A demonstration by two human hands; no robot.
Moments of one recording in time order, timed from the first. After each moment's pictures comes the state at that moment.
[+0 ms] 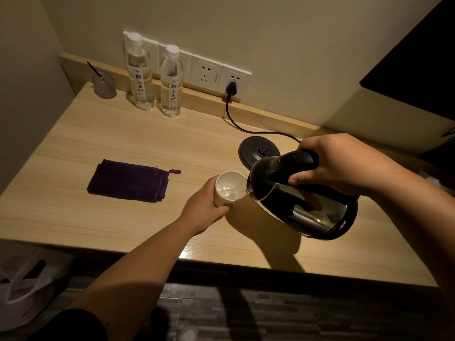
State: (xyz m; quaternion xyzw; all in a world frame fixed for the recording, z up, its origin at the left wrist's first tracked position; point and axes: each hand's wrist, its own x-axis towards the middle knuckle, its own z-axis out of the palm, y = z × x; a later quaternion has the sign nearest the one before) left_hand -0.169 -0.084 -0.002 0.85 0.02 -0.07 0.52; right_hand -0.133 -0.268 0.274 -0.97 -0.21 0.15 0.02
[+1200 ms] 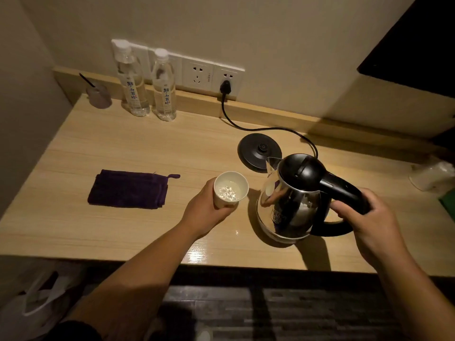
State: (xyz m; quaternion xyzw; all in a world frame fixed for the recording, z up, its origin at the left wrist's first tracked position) left_hand -0.171 -0.084 0.004 0.83 0.04 -0.07 0.55; right_hand -0.199 -0.369 0.170 -0.88 0.13 0.01 0.46
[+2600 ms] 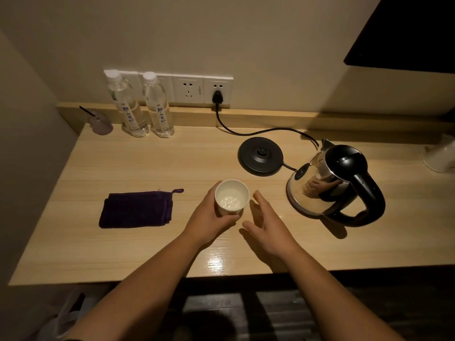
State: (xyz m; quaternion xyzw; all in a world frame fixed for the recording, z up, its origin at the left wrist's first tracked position) left_hand -0.170 -0.080 0.033 0.81 0.02 -0.12 0.58; right_hand -0.186 -0.261 0.050 -0.86 0.01 0.18 0.47
